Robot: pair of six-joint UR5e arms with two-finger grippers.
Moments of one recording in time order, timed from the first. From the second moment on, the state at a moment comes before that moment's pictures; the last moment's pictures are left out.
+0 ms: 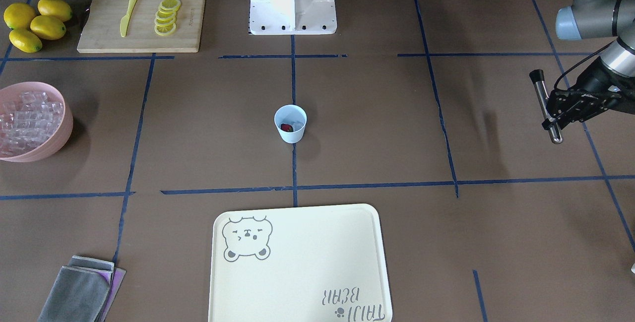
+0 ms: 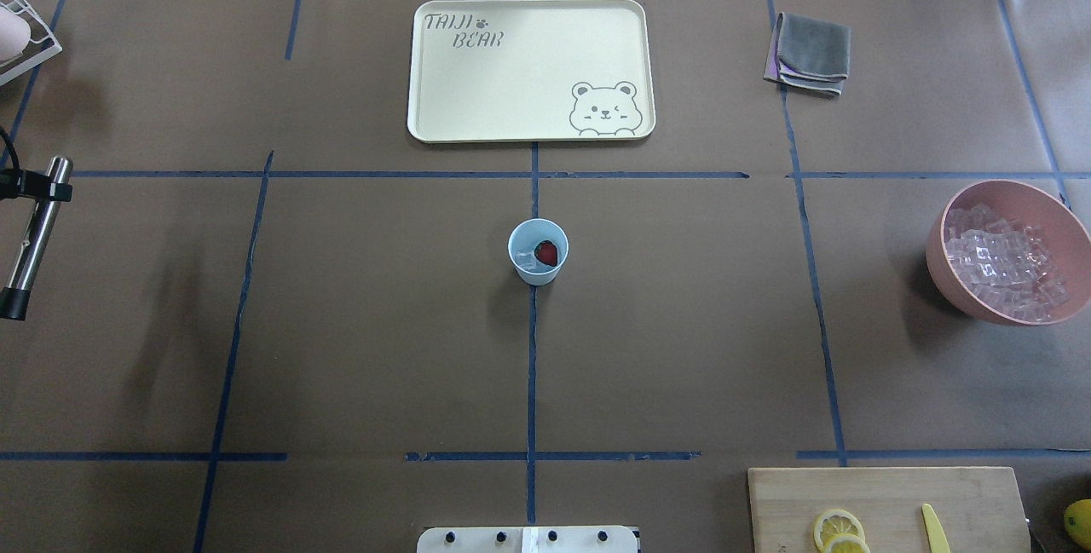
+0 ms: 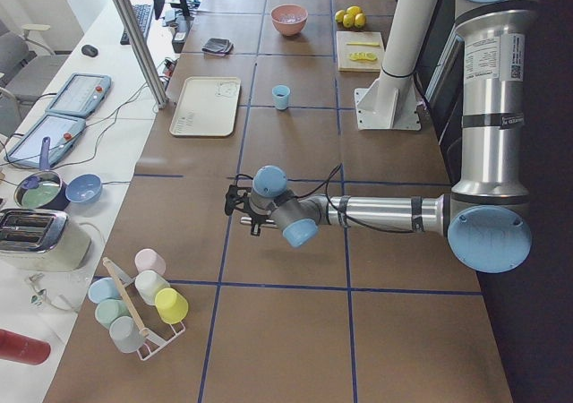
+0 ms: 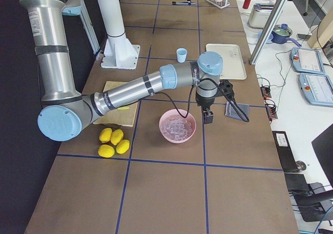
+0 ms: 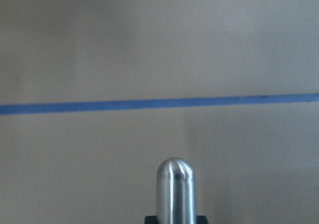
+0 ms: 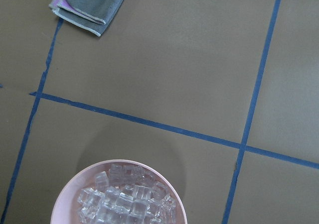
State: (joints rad) left arm -1.12 -1.51 -1.66 -2.47 -2.22 -0.79; right arm 1.51 -1.43 1.85 -1.80 2.36 -0.07
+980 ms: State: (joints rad) left arm -0.89 -1.93 -1.75 -2.48 -1.76 -1.04; right arm 1.51 -1.45 1.85 -1.80 2.38 -0.04
